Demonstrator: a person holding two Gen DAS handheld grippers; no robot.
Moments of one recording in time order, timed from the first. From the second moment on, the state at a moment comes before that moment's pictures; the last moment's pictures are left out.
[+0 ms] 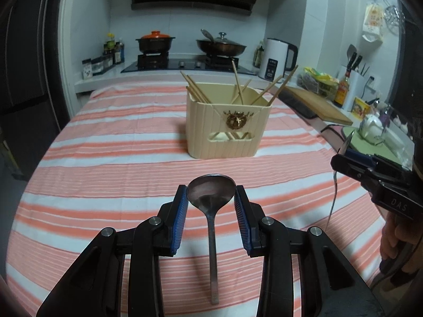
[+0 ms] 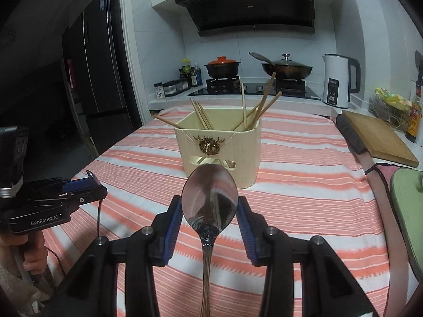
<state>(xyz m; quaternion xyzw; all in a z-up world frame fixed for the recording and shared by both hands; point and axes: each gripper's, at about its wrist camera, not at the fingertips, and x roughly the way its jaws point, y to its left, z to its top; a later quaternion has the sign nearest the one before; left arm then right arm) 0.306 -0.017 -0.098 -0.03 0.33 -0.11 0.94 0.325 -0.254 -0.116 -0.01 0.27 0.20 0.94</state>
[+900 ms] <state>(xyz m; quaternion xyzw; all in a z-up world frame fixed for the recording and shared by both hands) 0.343 -0.010 -0.009 -0.08 0.30 -0.17 0.94 0.358 -0.247 -0.034 0.02 0.22 0.23 0.95</state>
